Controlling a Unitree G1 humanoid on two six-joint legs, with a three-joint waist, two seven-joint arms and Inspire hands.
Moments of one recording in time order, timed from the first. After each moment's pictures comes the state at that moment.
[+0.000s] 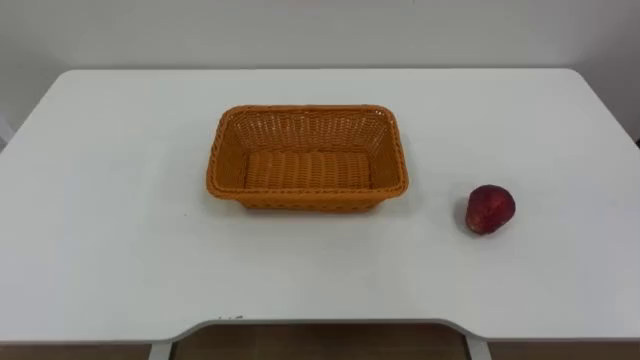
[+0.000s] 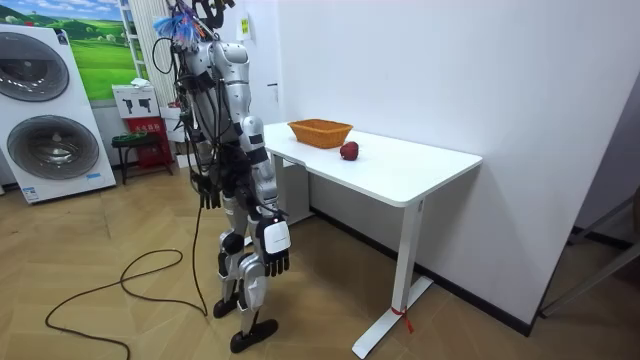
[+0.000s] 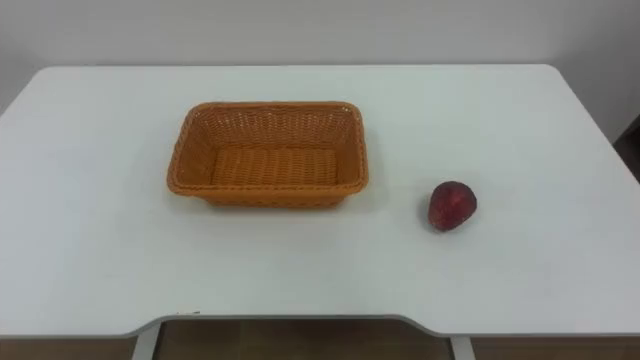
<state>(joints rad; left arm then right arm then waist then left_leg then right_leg) 0.25 0.18 0.09 1.08 0.32 0.24 -0.03 0.10 -0.23 -0.02 1.36 -0.04 0.22 -0.02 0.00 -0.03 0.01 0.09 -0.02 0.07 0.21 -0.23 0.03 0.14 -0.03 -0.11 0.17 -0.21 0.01</state>
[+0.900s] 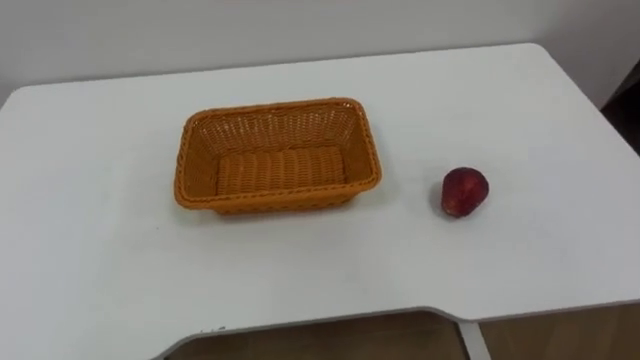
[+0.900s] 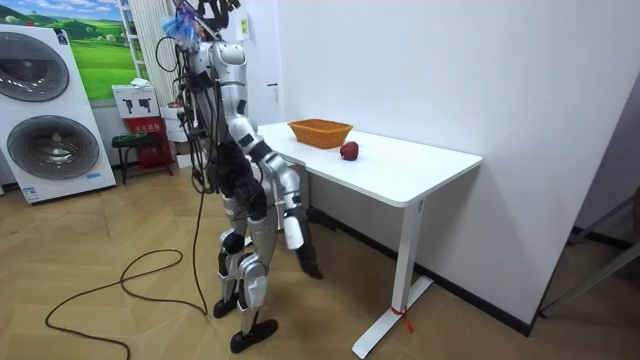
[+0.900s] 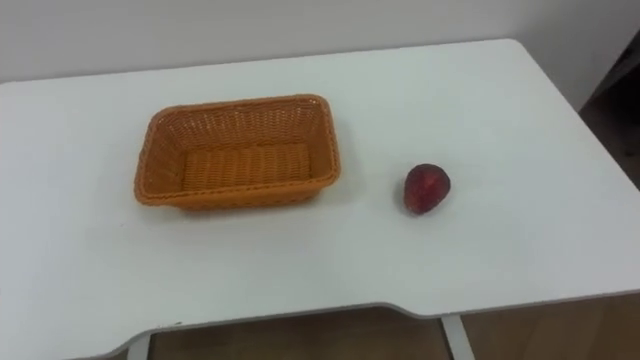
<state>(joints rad) 0.28 0.19 0.27 1.00 0.29 0.13 0.09 0.10 -0.24 -0.66 0.80 0.88 0.03 -0.63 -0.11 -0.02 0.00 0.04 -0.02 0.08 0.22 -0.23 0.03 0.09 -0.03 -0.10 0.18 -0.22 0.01</state>
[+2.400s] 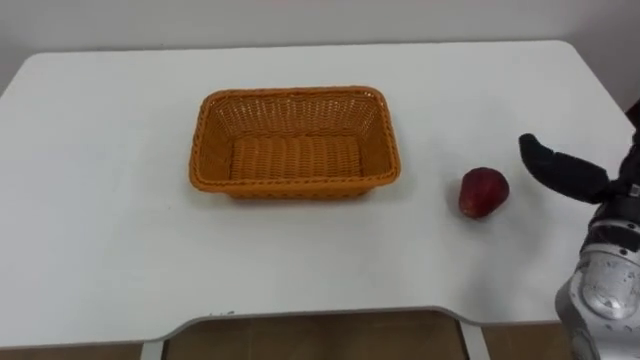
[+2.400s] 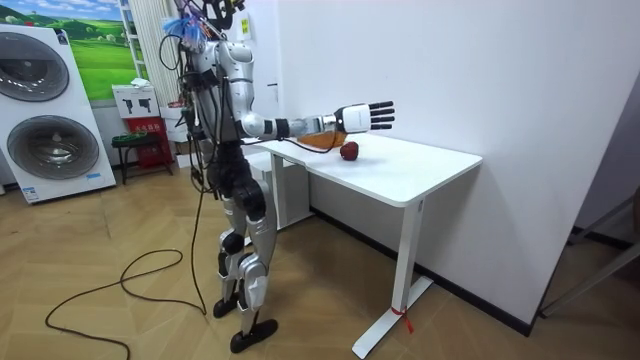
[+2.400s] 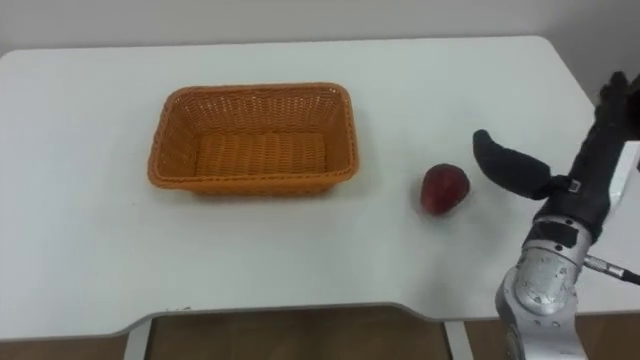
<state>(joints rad) 0.28 0.20 0.09 1.00 0.29 0.02 0.03 0.07 -0.29 -0.13 0.02 0.07 -0.13 -0.44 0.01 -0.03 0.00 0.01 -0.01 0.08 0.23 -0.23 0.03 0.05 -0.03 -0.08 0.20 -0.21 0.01</state>
